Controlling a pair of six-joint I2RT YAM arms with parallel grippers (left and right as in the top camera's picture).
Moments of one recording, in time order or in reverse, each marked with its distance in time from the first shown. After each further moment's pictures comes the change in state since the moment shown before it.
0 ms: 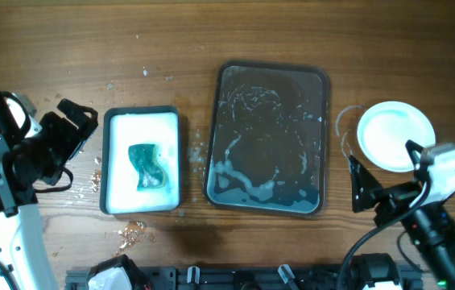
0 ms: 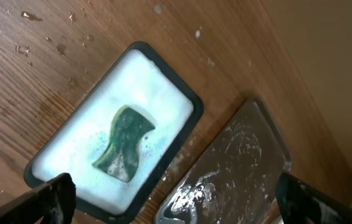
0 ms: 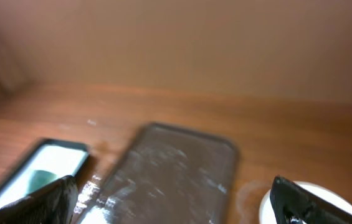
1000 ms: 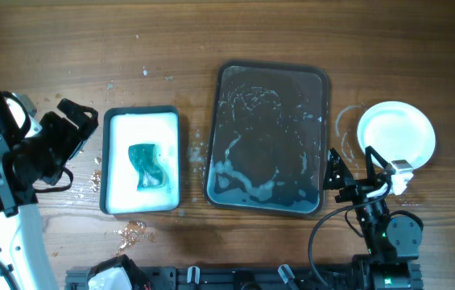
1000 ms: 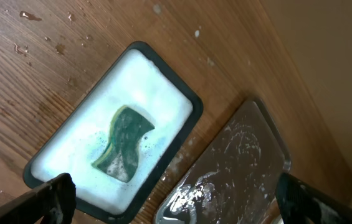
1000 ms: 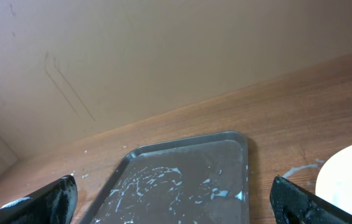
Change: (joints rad) left arm -0.001 0.000 0.000 0.001 0.002 0.000; right arm -0.049 -0.429 -1.010 0.843 0.028 0.392
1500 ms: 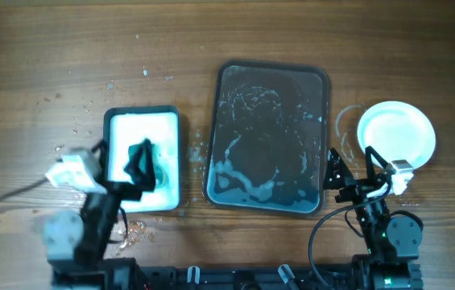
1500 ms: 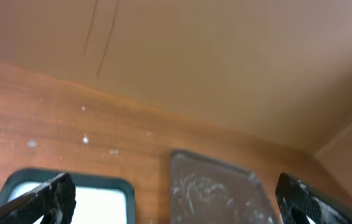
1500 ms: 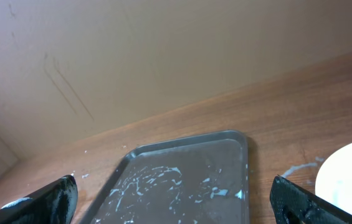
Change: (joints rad) left arm -0.335 -0.886 -0.963 0.994 -0.065 0.140; right arm 0.000 -0.002 0.000 -0.005 0.002 0.004
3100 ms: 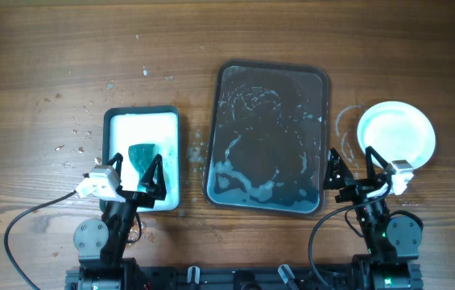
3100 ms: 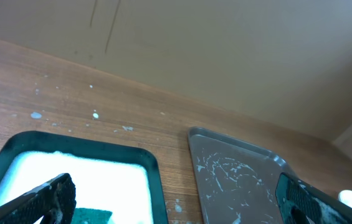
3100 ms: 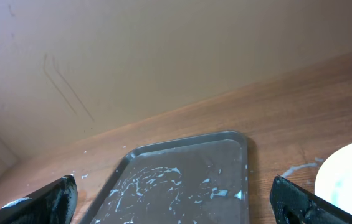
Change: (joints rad) left arm 0.000 -0.222 -0.389 0.186 -0.001 0.018; right arm 0.000 0.000 0.000 0.001 0.001 0.000
